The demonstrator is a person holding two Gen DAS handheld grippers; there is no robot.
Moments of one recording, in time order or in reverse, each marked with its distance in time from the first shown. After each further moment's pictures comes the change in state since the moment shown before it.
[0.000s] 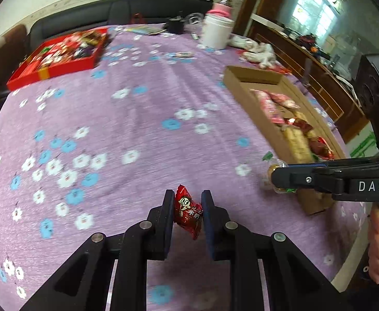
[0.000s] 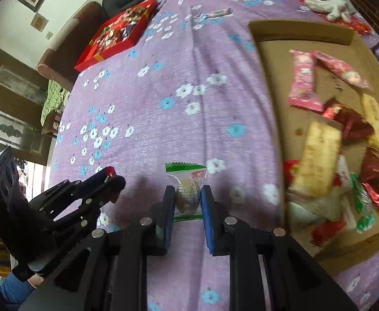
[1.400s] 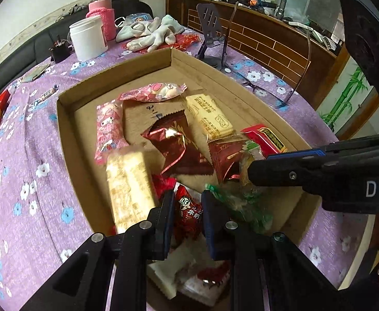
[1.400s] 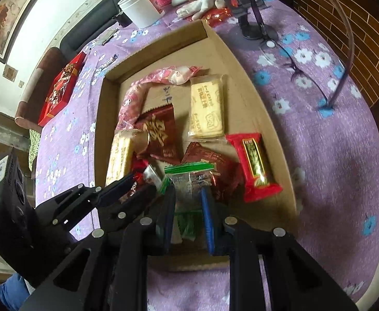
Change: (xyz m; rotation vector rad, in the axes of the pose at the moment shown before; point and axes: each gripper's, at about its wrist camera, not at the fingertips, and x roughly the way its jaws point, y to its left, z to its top) left arm 0.099 -0.211 0.046 0.306 0.053 -0.047; right arm -0.066 -0.183 -0.008 0.210 -0.095 -0.067
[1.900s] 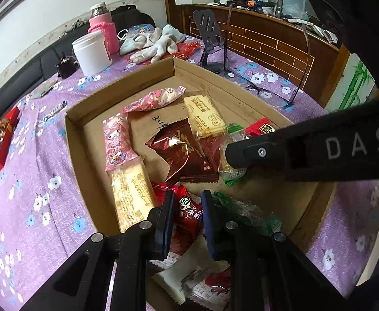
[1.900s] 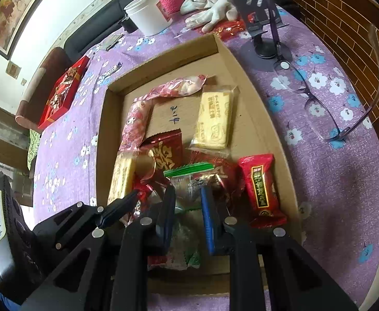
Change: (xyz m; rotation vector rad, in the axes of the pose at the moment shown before) left arm -0.001 -0.010 -0.001 0.067 -0.048 0.091; right arm 0.008 0.011 0.017 -0.038 -0.032 -0.005
